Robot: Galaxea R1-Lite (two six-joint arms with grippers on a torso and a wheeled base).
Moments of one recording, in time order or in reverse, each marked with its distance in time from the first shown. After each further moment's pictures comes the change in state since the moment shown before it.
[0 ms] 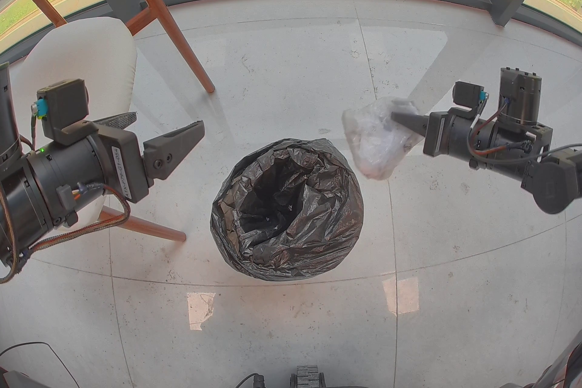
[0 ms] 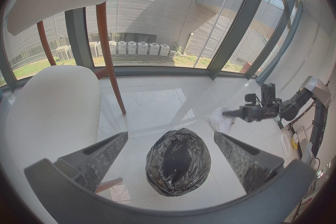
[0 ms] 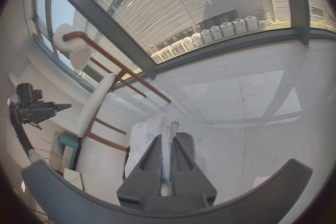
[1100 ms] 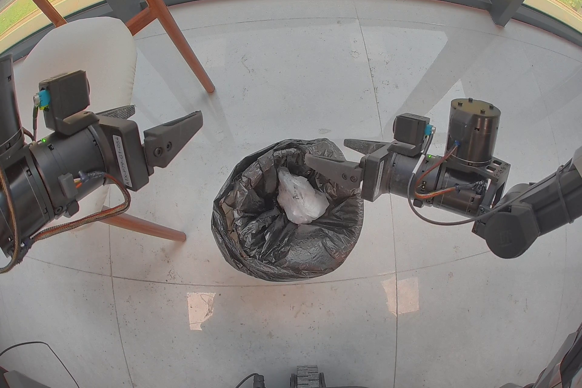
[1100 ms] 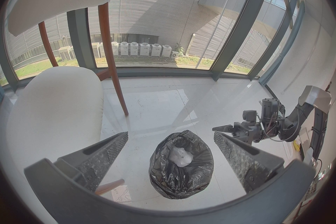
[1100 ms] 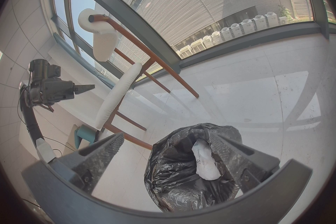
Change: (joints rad) left arm 0.020 0.016 -0.026 -0.001 0.001 0.000; right arm 0.215 0.133 0.069 -0.249 -0.006 0.007
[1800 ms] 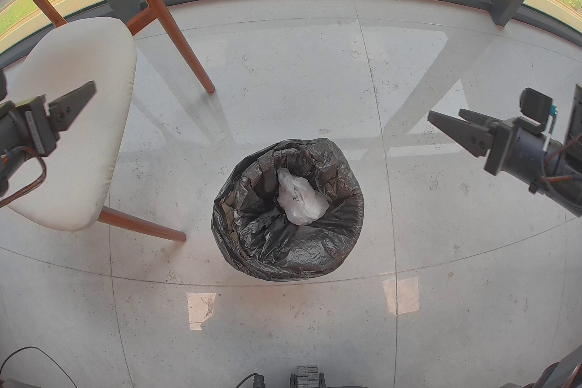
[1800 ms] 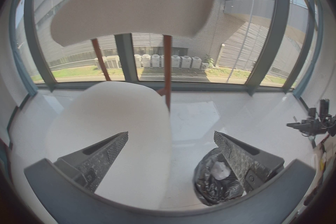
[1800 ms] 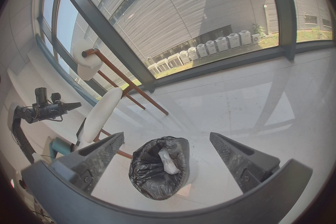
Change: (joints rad) left arm 0.299 -0.174 0.029 0.029 0.007 -0.003; right arm -0.183 -0.466 0.225 0.162 -0.094 0.003
